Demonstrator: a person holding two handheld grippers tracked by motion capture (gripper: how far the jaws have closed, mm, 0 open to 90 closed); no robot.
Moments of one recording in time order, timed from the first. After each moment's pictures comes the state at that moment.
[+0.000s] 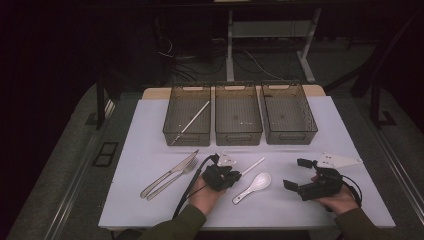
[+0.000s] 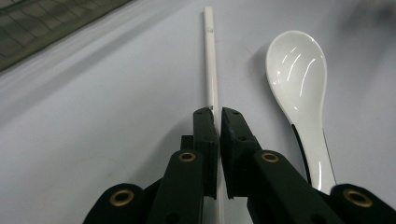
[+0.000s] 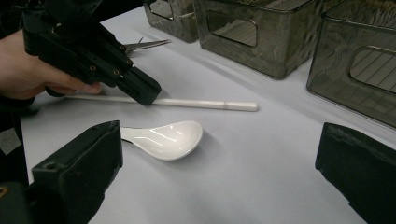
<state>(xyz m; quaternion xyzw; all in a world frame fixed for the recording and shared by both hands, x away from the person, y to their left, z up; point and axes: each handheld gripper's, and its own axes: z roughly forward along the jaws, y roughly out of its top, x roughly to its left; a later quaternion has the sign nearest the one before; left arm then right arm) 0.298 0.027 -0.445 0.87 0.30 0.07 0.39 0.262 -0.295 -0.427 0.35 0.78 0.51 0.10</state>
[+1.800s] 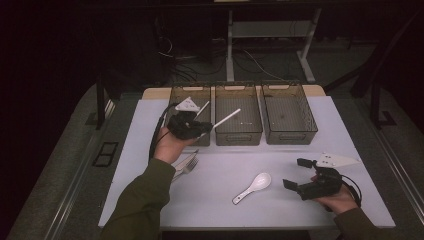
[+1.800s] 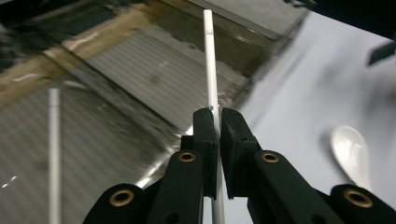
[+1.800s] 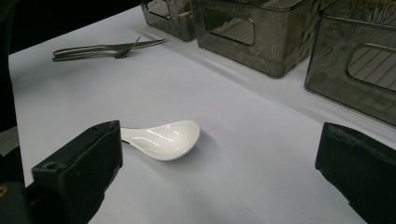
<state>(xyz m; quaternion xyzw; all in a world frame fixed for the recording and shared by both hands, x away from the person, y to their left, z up) 0.392 0.113 -0.336 0.84 0.30 0.11 0.43 0.264 -0.295 -0.428 0.35 0.78 0.51 0.10</state>
